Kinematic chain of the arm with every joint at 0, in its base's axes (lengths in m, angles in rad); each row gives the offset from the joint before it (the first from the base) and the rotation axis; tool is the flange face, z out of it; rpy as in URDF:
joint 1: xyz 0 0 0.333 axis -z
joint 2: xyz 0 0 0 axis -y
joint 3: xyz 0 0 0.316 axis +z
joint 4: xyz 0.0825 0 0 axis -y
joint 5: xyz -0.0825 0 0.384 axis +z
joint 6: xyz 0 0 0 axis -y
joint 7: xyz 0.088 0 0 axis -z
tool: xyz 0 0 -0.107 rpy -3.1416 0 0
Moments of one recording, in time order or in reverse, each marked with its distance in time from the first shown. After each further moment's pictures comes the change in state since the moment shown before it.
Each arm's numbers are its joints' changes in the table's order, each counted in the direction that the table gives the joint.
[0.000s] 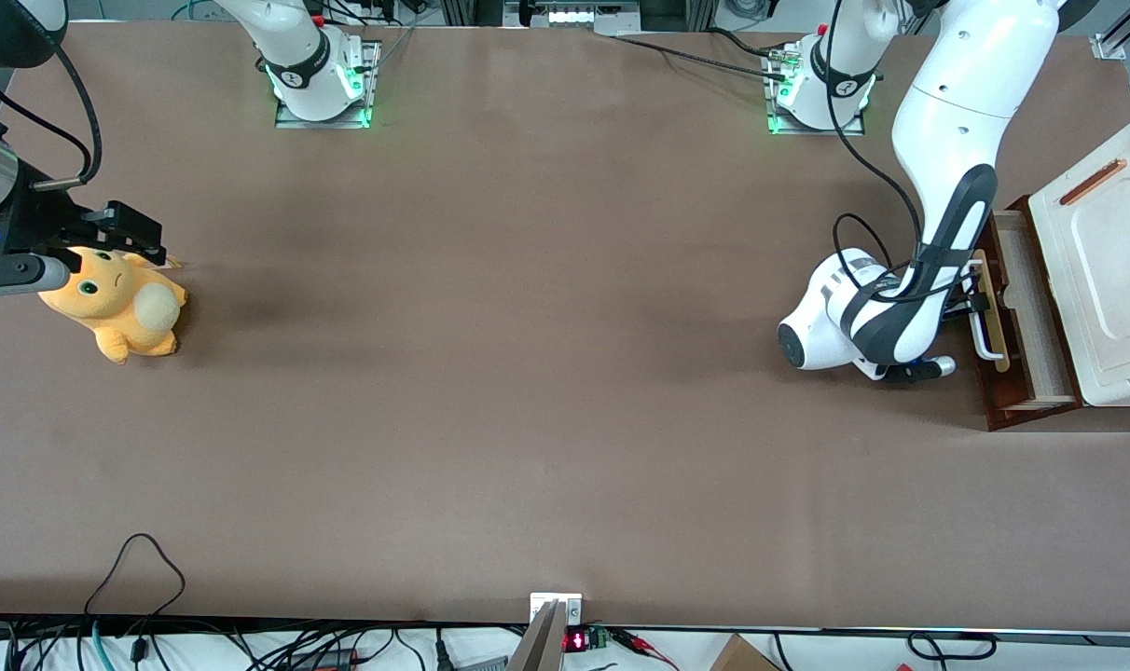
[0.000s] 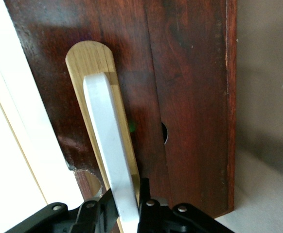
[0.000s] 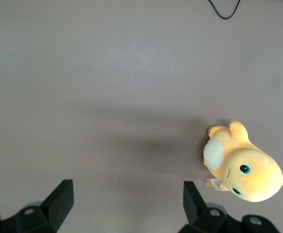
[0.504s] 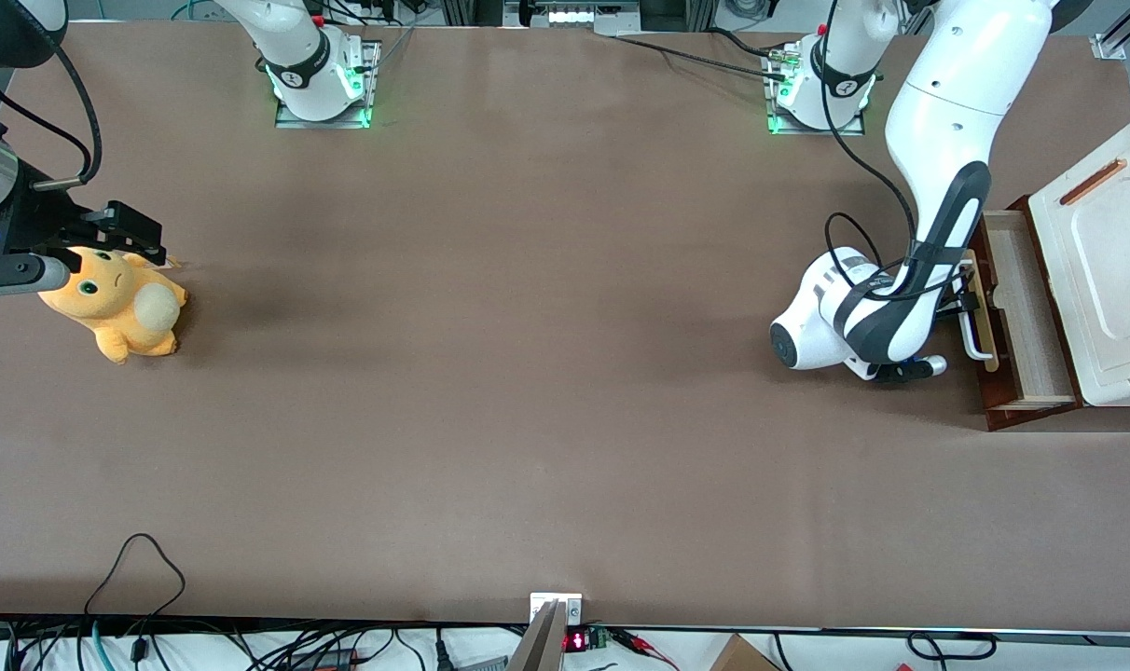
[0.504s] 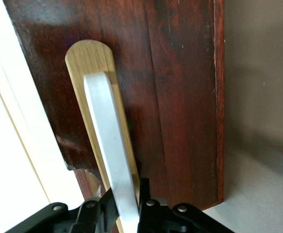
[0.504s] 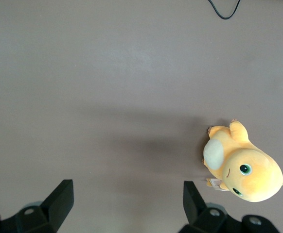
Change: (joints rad) arm 0.021 0.001 0.000 0.013 -0.034 -0.001 0.000
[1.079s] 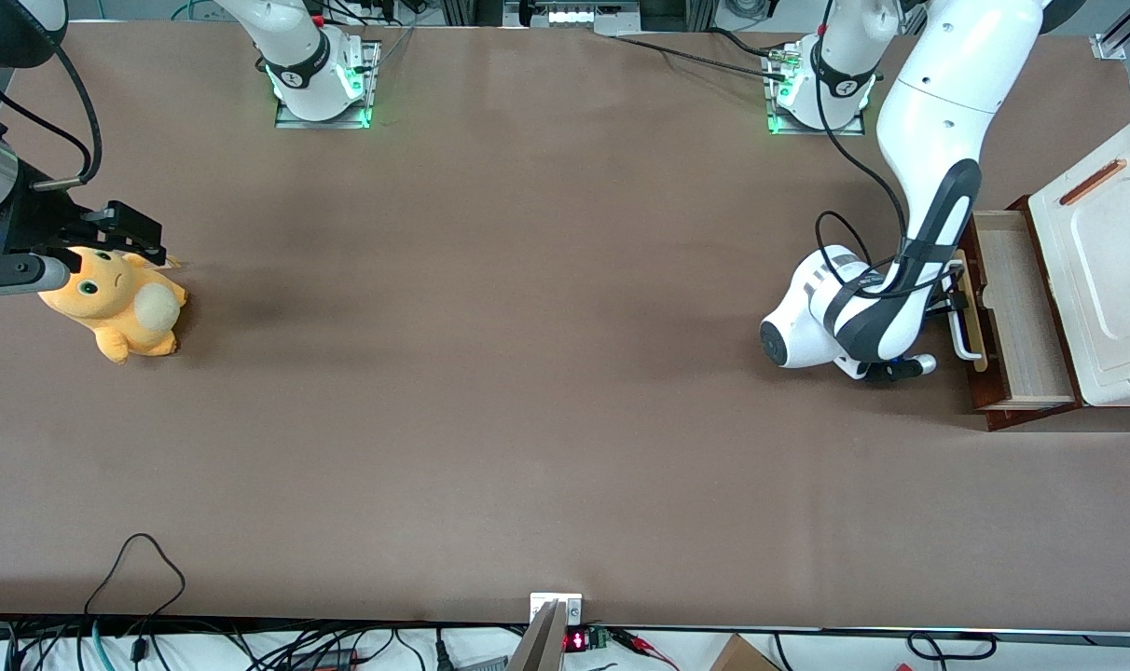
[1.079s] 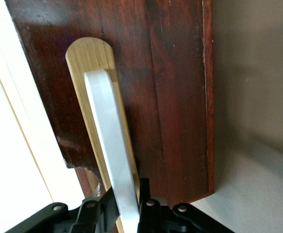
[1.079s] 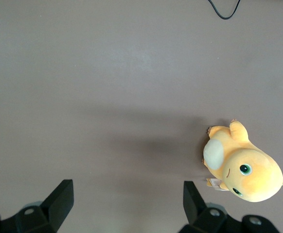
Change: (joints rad) arm 0.031 0.000 0.000 0.012 -0.035 -0.006 -0.006
